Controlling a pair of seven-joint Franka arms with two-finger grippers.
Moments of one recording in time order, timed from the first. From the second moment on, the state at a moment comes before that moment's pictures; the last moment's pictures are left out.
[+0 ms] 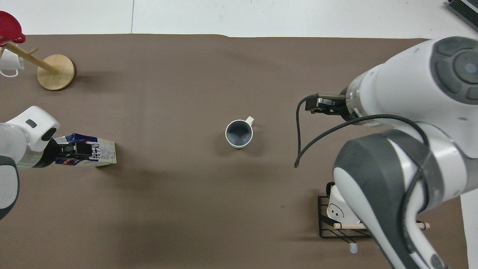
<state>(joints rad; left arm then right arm) 0.11 -0.16 -0.11 -2.21 -0.03 2.07 -0.06 0.42 0.07 -0.15 -1.61 -0.02 1.79 0.45</state>
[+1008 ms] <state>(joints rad) 0.11 -0.13 -0.13 -2.10 -0.03 2.02 -0.11 0.17 0.00 -0.15 -1.61 -0.02 1.63 0.19</state>
